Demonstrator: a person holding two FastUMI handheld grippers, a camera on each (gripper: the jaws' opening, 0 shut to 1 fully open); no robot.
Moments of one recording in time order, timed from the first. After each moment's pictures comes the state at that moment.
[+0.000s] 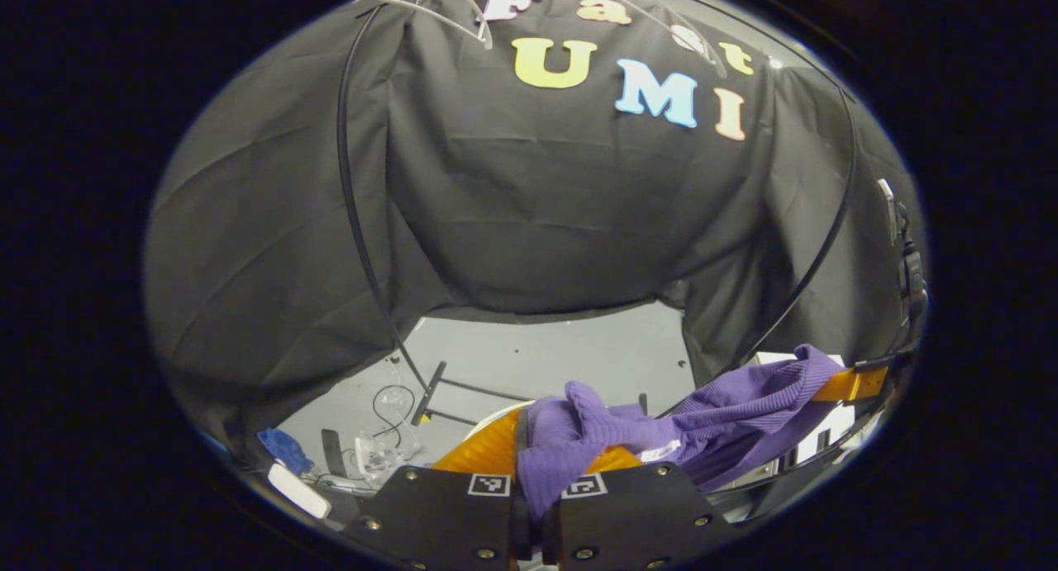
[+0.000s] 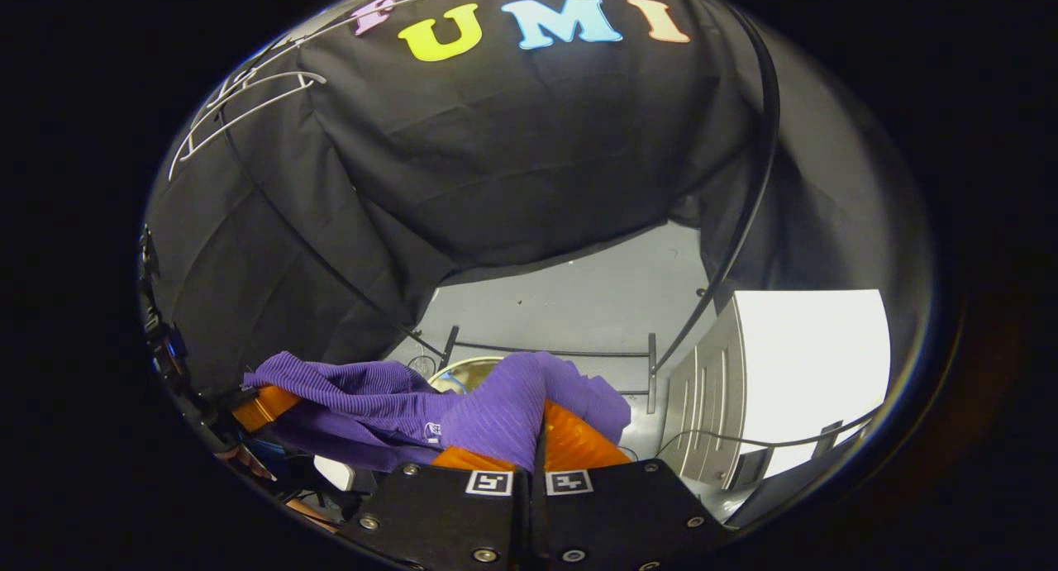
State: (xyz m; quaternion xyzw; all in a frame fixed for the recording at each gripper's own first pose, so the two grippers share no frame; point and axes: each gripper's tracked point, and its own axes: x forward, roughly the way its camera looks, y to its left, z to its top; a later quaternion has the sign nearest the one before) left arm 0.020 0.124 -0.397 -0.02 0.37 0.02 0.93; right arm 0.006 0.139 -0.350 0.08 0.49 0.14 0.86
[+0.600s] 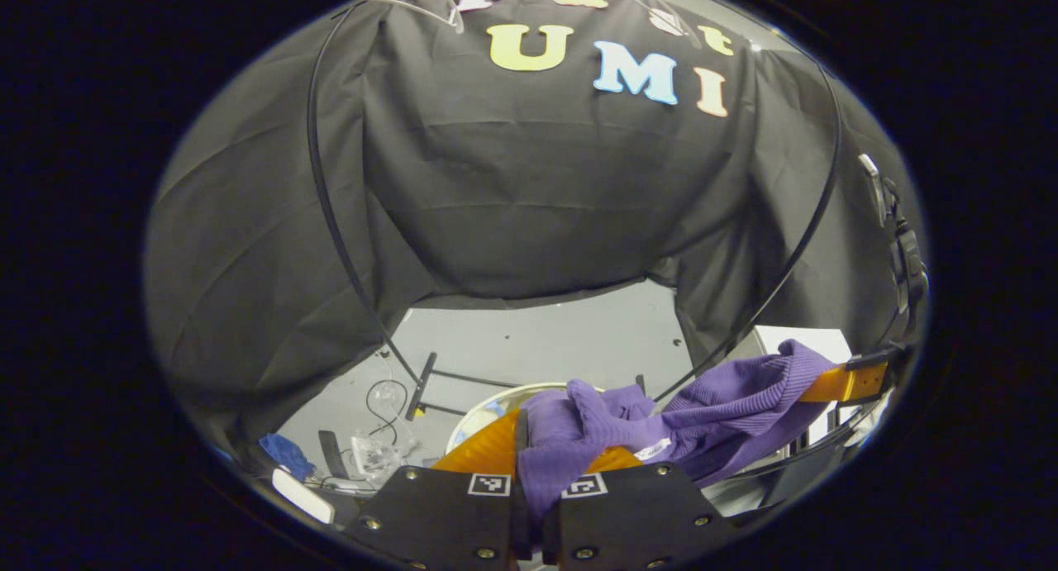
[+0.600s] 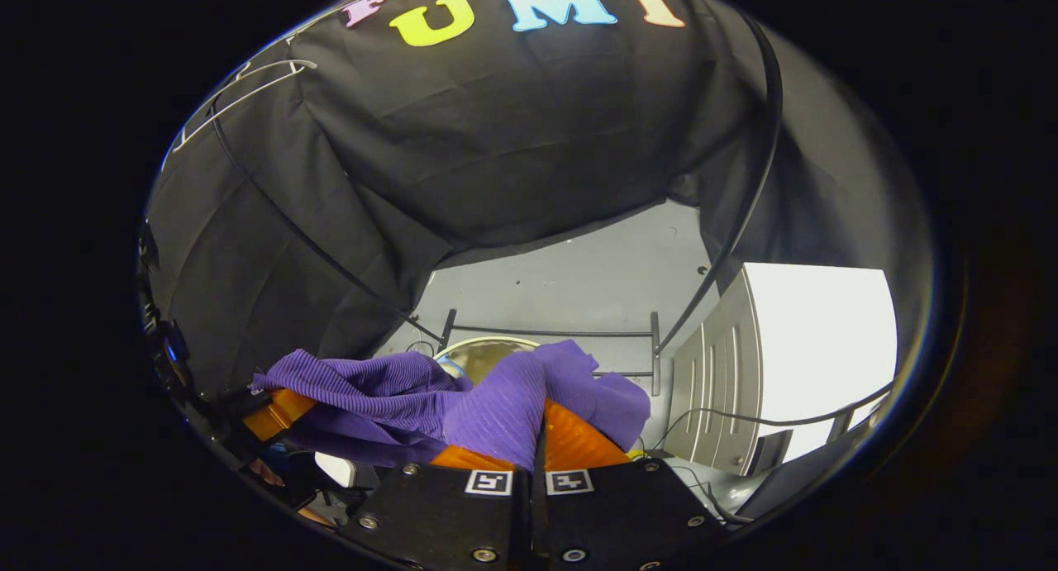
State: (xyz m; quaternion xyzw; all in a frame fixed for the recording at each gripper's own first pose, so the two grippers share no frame) left arm 0.019 0.103 -0.422 0.00 0.39 -0.02 0.92; right arm -0.006 0.140 -0.367 0.08 0.51 0.13 0.85
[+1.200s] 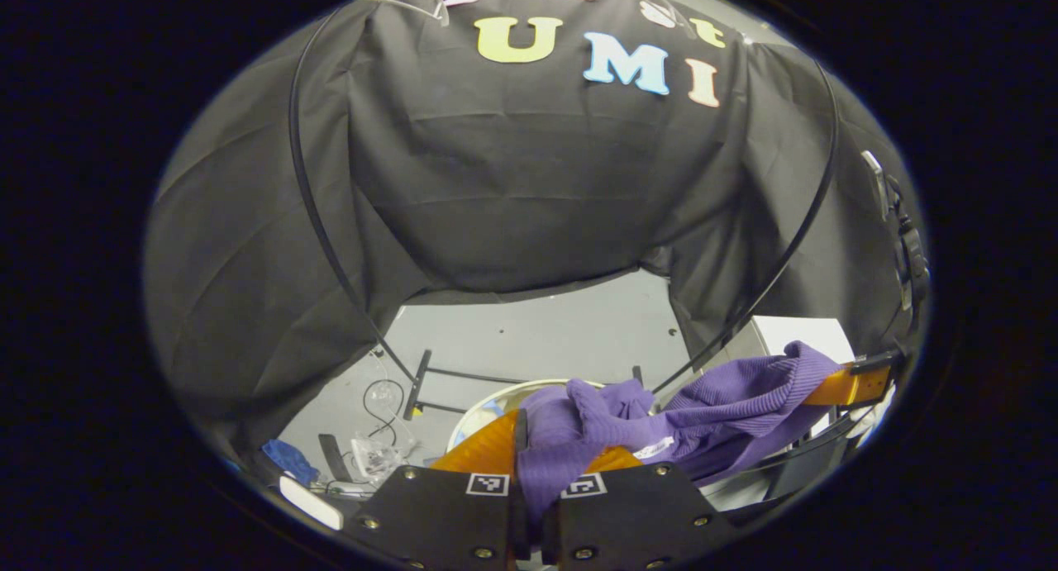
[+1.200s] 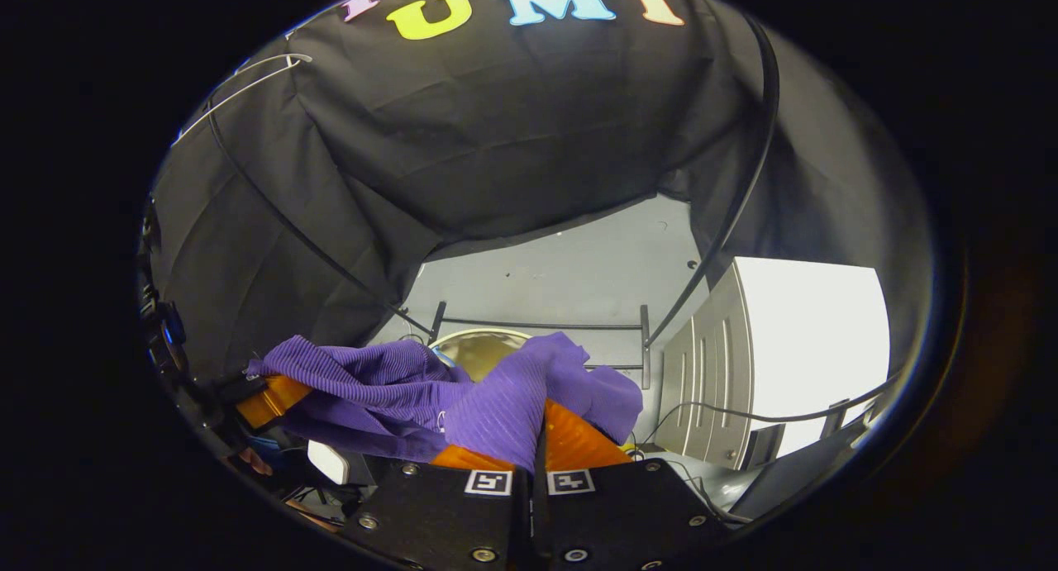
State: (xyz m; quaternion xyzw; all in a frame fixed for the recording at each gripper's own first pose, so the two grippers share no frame) left arm 0.029 0.102 -0.427 0.00 0.41 -0.04 0.91; right arm -0.012 0.138 -0.369 0.06 0.53 0.12 0.84
